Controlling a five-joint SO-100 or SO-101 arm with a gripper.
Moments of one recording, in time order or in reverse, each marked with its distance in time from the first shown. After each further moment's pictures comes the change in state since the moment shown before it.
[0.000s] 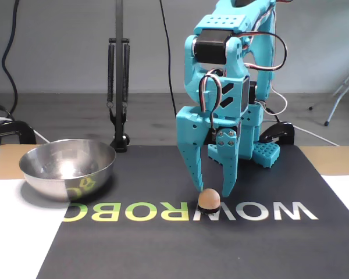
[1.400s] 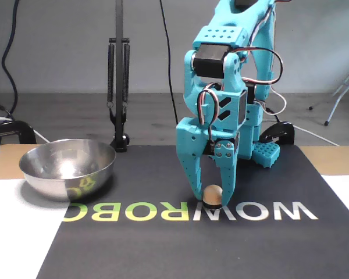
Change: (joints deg) arm 1.1 -0.2 7.1 -7.4 0.0
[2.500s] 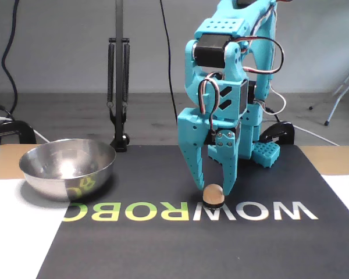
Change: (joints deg) arm 0.5 4.7 1.6 5.1 0.0
